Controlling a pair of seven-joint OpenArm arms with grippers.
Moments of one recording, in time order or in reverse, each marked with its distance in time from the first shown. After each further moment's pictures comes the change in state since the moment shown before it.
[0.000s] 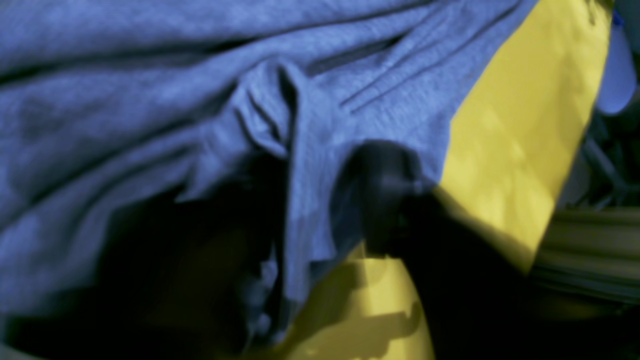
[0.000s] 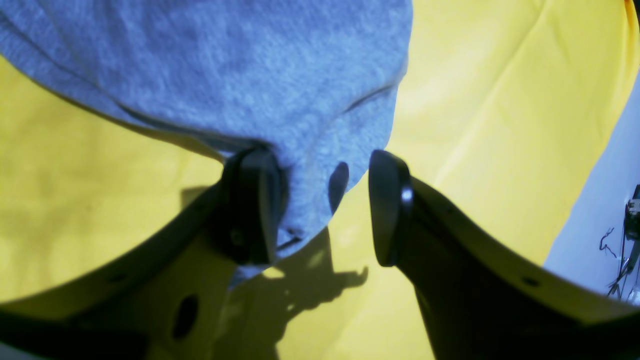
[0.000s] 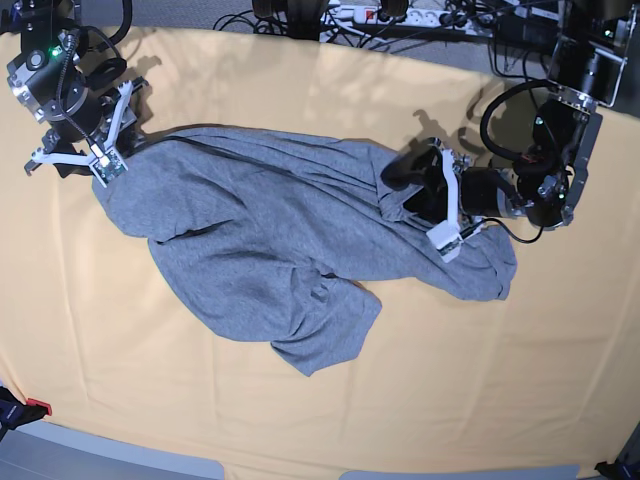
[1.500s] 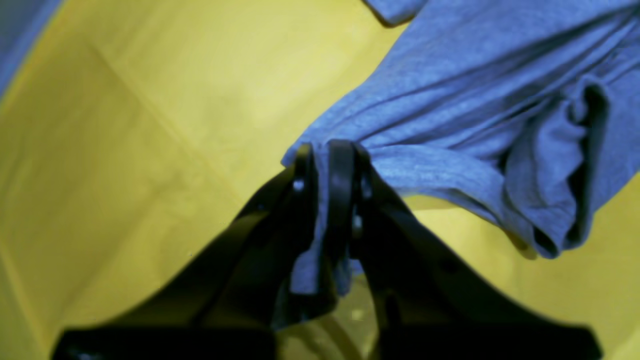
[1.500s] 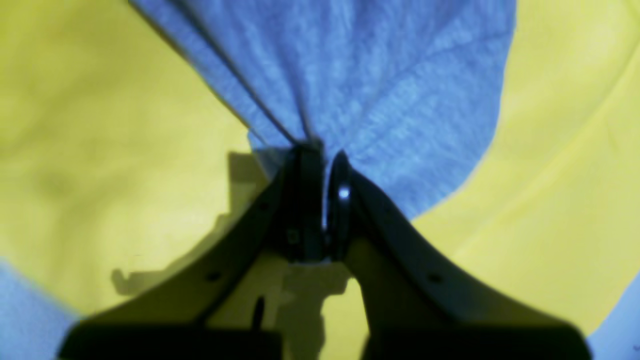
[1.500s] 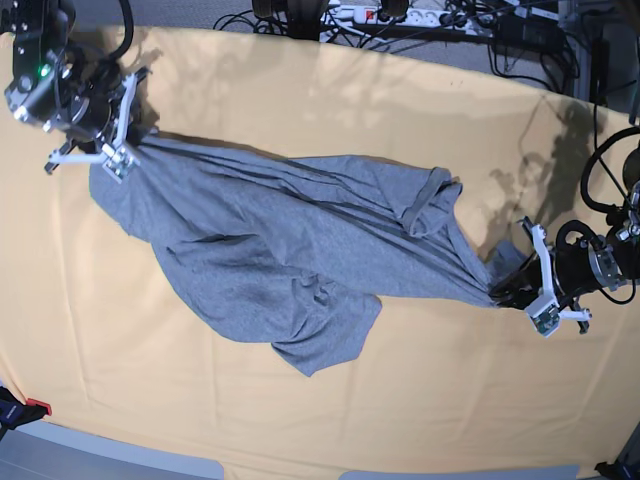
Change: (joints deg) left arm -11.1 -18.6 0.1 -0.4 21.7 -0.6 -27.7; right arm 2.2 0.3 0.0 -3.7 12.1 10.6 -8.9
